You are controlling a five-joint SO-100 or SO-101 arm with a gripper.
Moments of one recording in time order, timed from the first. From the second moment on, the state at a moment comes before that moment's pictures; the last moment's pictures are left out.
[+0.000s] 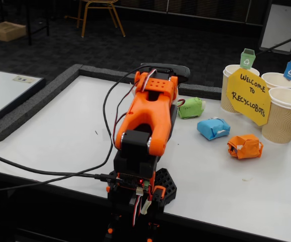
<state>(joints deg) -4.4 186.7 177.1 69.8 2.0</state>
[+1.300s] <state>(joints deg) -4.0 186.7 177.1 69.8 2.0</state>
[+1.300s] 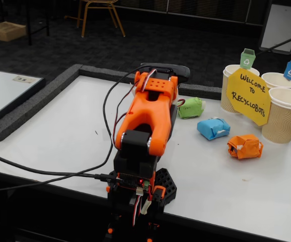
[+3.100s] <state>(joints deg) 15.6 155.4 105.5 100.5 -5.2</state>
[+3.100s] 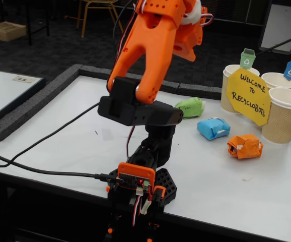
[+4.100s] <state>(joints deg) 27.9 155.4 105.5 100.5 -6.2</state>
